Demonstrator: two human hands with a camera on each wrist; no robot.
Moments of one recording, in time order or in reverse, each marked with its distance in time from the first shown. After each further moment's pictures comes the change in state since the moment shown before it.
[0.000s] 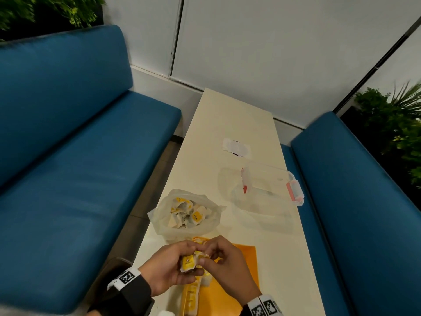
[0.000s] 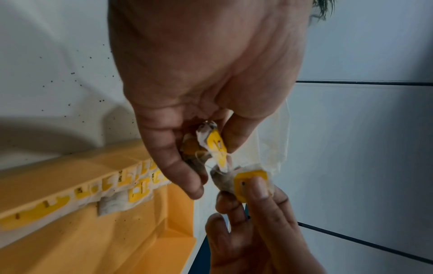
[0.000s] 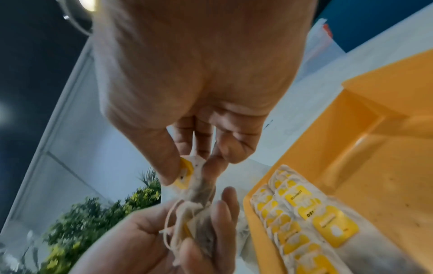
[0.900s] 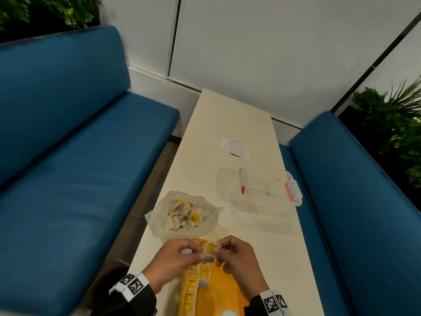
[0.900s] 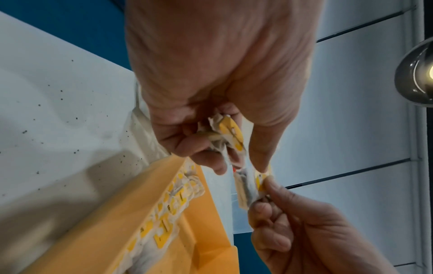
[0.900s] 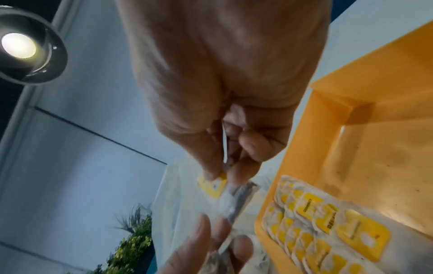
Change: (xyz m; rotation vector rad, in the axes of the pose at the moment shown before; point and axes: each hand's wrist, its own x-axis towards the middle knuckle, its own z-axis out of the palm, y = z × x) left_hand 0.013 -0.005 0.004 0.492 0.173 0.408; right_hand 0.011 0.013 -0.023 0.259 0.106 0.288
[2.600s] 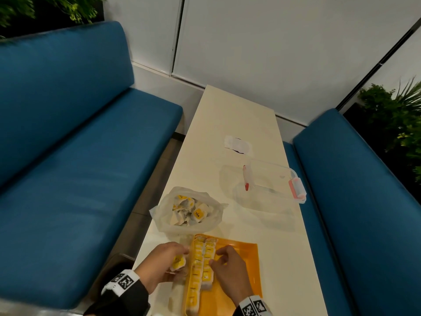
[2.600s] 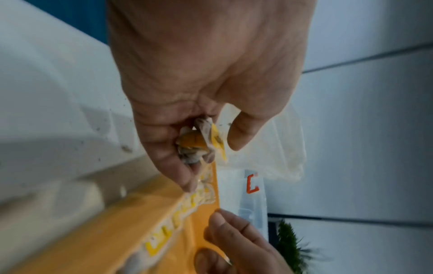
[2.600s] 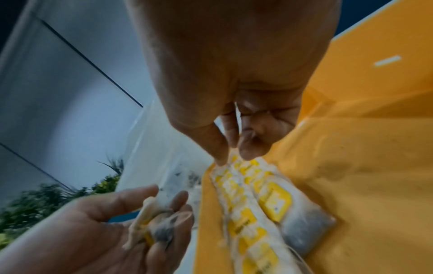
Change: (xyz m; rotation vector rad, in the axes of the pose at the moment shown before) left_hand -0.008 -0.012 -0.021 -0.211 0.033 -0.421; right_hand 0.007 0.053 0.024 -0.462 0.144 0.095
